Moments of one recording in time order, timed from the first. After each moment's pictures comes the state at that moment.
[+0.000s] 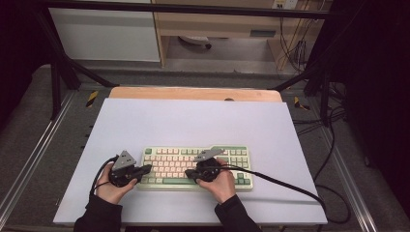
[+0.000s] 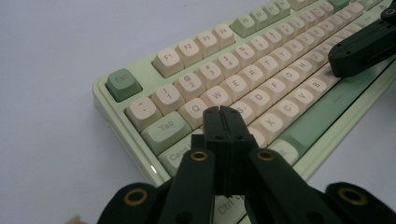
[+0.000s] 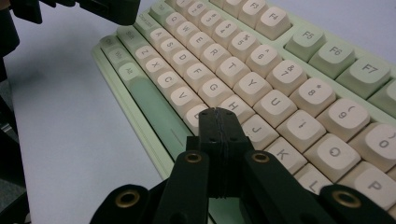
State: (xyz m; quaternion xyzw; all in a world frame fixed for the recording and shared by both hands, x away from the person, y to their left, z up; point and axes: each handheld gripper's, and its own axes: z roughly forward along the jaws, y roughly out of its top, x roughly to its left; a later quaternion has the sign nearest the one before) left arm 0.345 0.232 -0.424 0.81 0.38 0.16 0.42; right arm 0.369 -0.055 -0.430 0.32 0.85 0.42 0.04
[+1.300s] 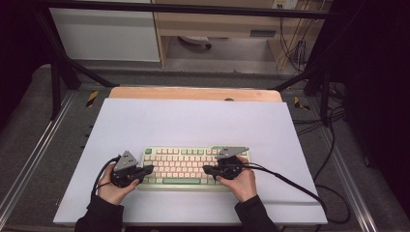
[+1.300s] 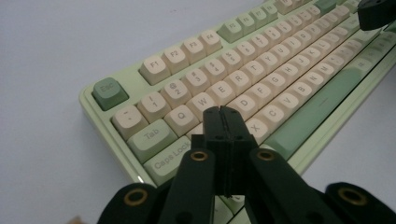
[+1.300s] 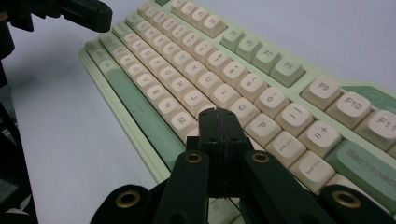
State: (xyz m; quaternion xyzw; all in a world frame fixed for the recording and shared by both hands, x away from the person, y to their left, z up) left arm 0.343 0.224 -0.420 0.81 0.37 0.16 0.42; right arm 0.366 -0.111 -0.412 0.33 0.83 0.43 0.06
